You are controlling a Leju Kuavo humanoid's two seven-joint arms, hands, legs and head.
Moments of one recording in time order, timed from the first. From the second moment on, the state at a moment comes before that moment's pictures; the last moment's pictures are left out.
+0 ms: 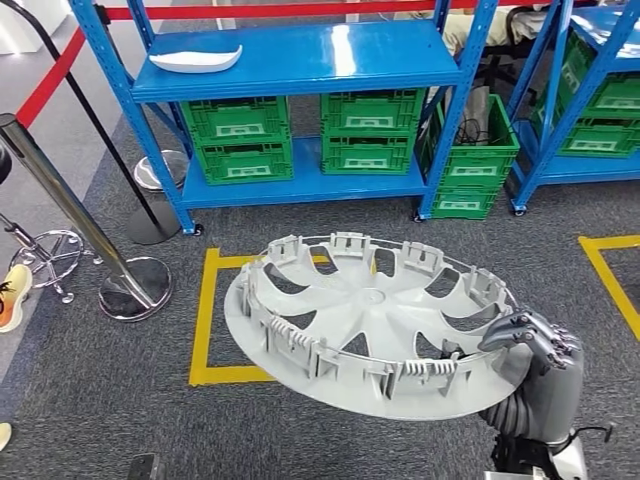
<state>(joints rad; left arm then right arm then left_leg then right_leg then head) -0.05 -0.08 0.26 -0.22 -0.13 0.09 -0.38 0.20 -0.14 0.28 -2.06 0.53 -0.61 -0.52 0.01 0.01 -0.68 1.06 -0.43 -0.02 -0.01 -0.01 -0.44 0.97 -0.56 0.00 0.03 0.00</state>
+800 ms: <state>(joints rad) -0.02 -0.07 0.28 -0.21 -0.19 0.10 -0.36 0.24 -0.14 0.25 -2.04 0.51 -0.59 -0.54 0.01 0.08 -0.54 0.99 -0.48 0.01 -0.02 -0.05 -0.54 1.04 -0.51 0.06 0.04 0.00</state>
